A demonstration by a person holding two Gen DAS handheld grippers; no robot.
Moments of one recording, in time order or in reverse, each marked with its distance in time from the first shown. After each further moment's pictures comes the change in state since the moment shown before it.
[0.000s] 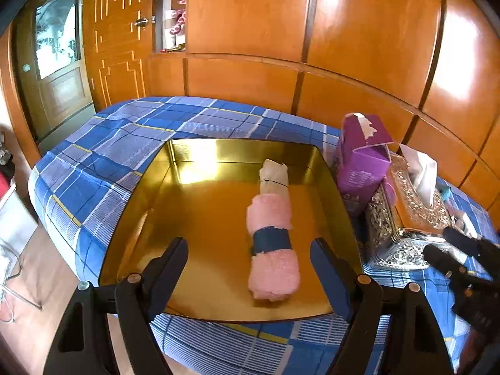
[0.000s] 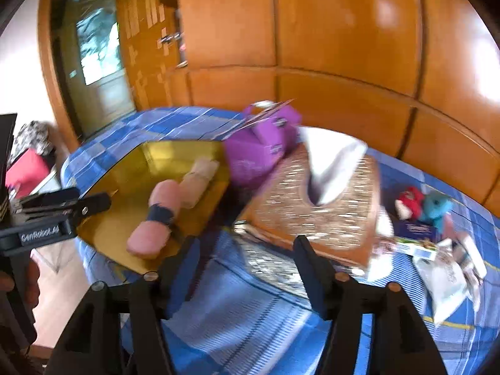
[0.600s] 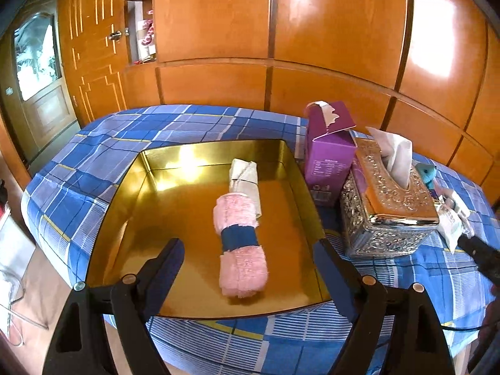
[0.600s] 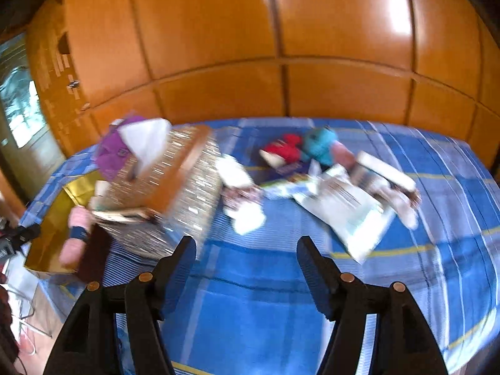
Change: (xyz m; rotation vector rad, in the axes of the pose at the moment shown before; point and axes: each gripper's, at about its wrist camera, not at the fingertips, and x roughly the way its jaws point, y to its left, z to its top) left arm -0.007 -0.037 0.001 0.105 0.001 -0.042; right arm -0.043 -0.122 -0.059 0.343 0.008 -0.250
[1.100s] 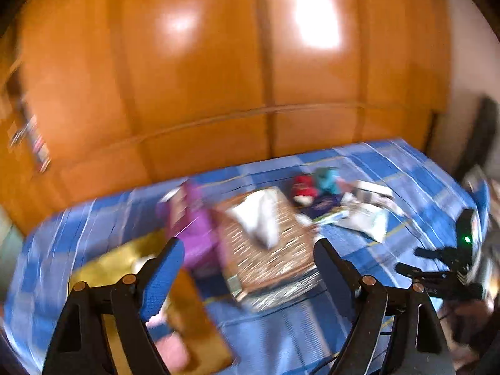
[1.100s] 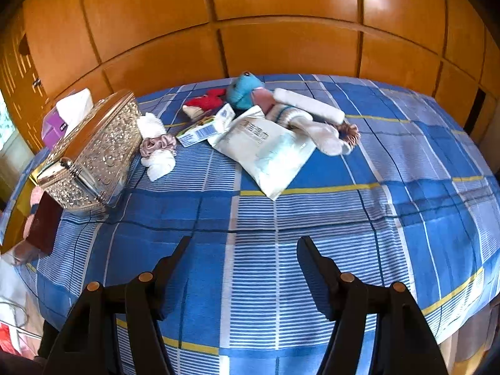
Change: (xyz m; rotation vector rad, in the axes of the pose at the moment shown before) left arm -0.045 -0.136 0.068 0.487 -0.130 -0.333; right arm -0.007 -0.078 -0.048 0.092 0.110 -0.097
